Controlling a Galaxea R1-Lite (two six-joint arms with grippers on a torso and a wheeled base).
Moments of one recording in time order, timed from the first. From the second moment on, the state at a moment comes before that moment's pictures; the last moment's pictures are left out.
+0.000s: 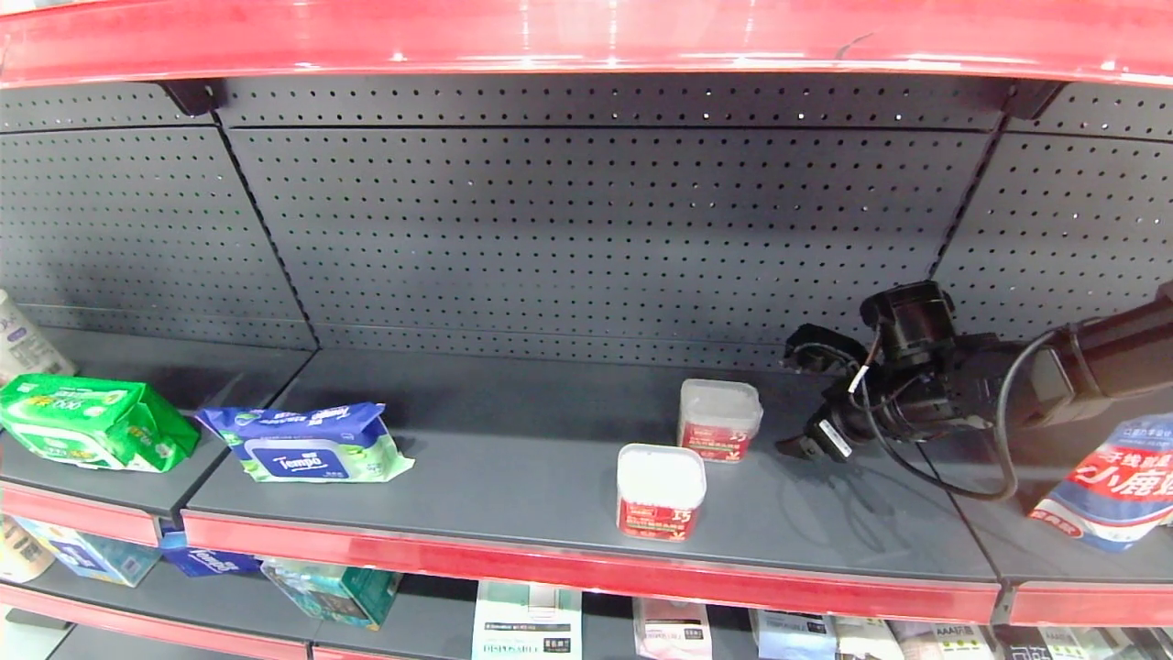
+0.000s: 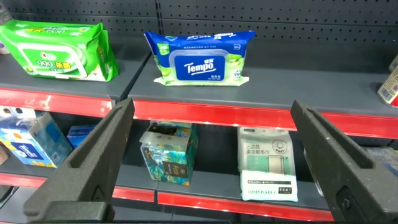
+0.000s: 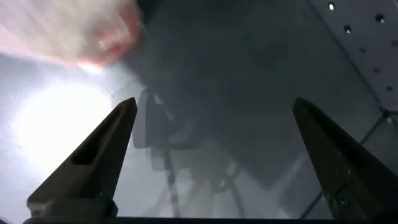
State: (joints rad) left arm 0.00 0.00 0.00 0.00 0.02 0.00; right arm 0.18 1.99 -1.07 -0.09 0.05 -0.56
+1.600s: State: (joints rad) left arm 0.00 0.00 0.00 0.00 0.02 0.00; right arm 0.26 2.06 -1.17 -0.09 0.00 -0.44
